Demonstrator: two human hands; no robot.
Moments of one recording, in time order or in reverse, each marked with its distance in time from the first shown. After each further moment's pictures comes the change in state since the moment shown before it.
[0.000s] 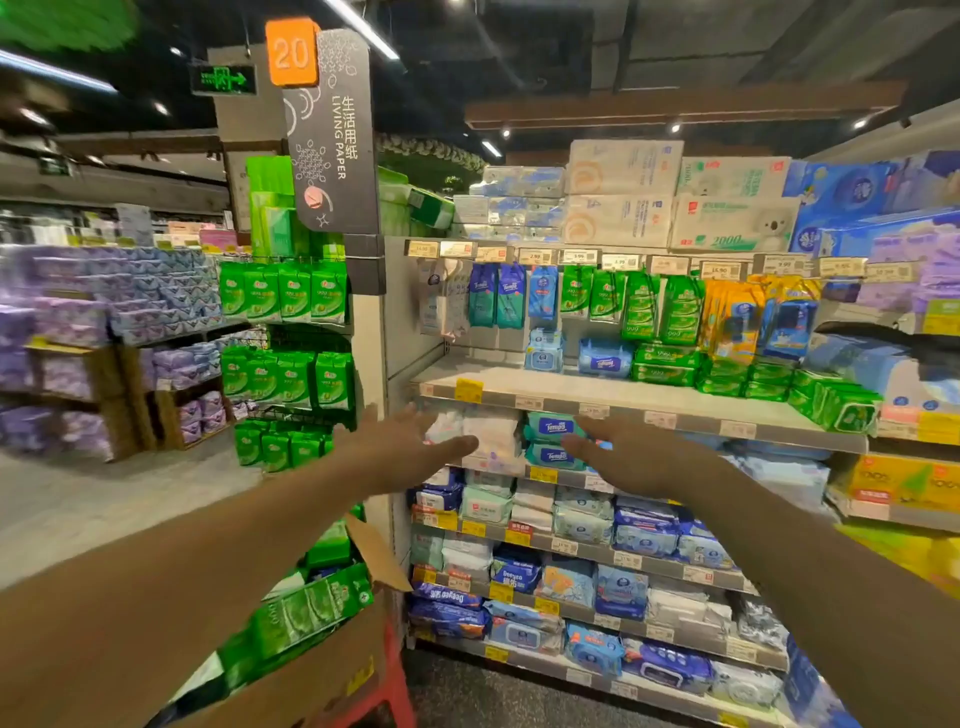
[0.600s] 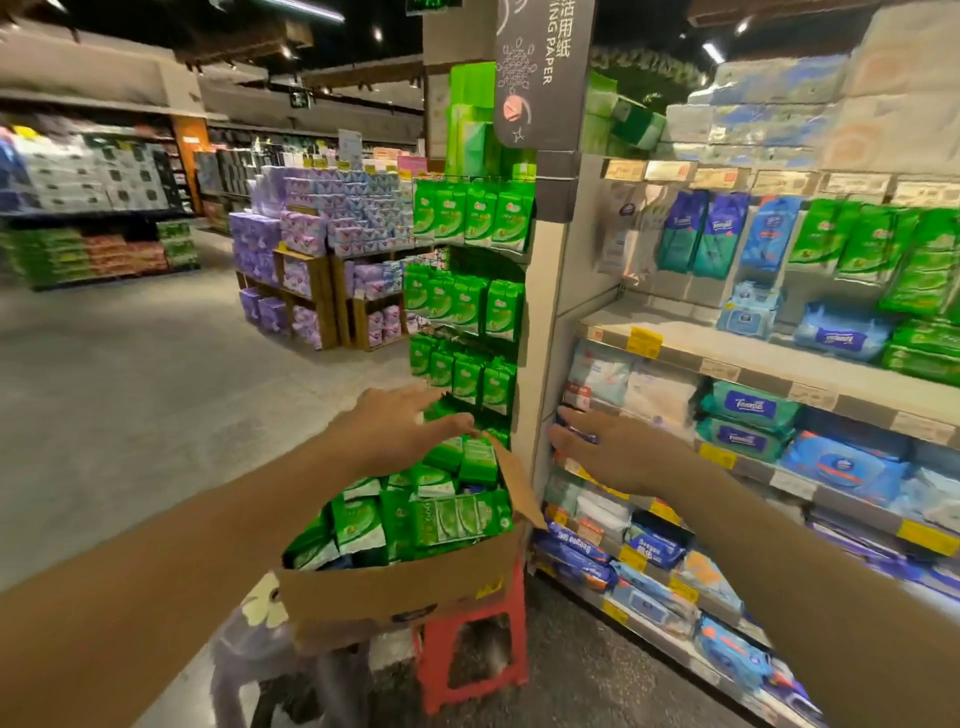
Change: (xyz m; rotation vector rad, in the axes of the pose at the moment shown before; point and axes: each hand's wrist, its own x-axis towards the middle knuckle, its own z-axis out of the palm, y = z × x) left_hand -0.060 -0.175 0.028 -0.065 0.096 -0.322; right_hand 0.087 -0.151 0.114 -0.009 -0.170 -0.384
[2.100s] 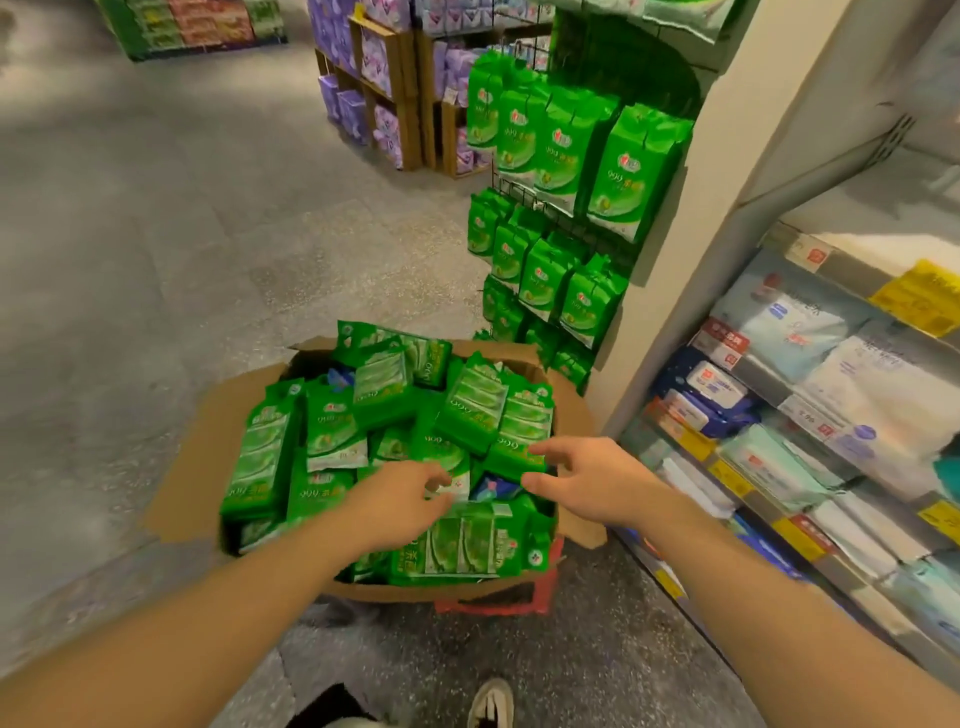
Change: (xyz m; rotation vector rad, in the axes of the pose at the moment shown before) left_hand 0.229 -0.104 0.233 -0.259 -0.424 -0.337; right_hand 0.372 0.066 0.160 0.124 -0.507 -0.236
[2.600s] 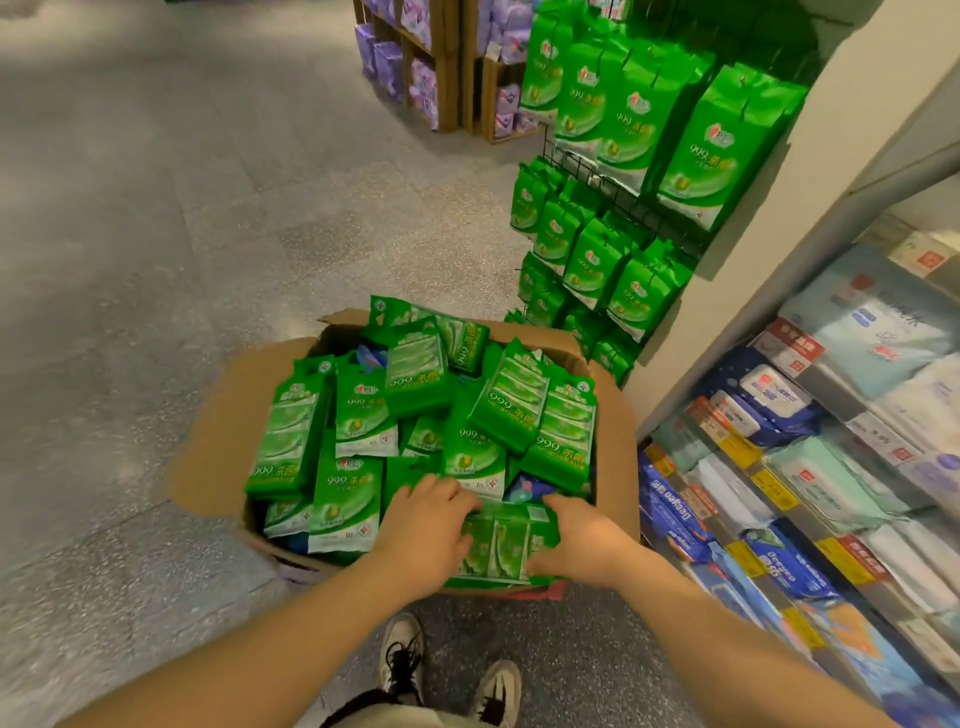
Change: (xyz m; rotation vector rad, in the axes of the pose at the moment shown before) left_hand 0.009 -0.029 0.055 0.292 0.133 0.075; right_hand 0.055 0.012 0.099 0.022 -0.246 0.114
